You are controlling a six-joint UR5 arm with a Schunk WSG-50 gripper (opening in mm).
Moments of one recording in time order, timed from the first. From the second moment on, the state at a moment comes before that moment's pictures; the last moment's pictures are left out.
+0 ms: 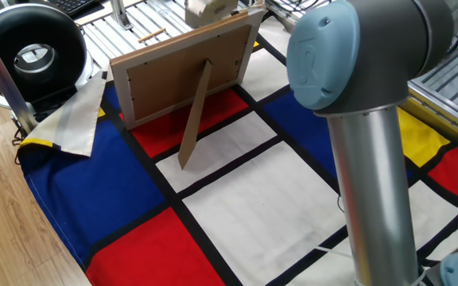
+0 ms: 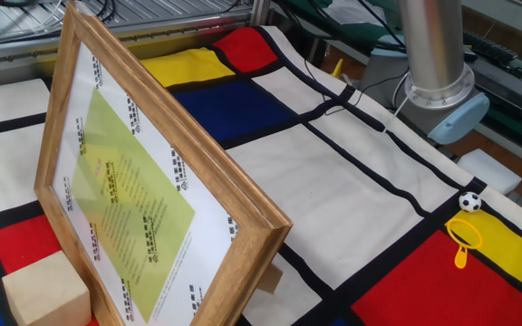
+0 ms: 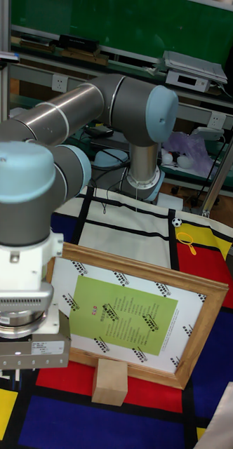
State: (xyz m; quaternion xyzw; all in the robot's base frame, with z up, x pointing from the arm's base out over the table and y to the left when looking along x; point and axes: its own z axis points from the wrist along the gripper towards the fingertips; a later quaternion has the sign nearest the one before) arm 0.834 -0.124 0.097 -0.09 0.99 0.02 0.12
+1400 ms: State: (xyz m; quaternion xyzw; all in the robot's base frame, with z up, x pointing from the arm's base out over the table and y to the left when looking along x) arm 0.854 -0.084 0.127 -0.08 0.99 0.04 0.14
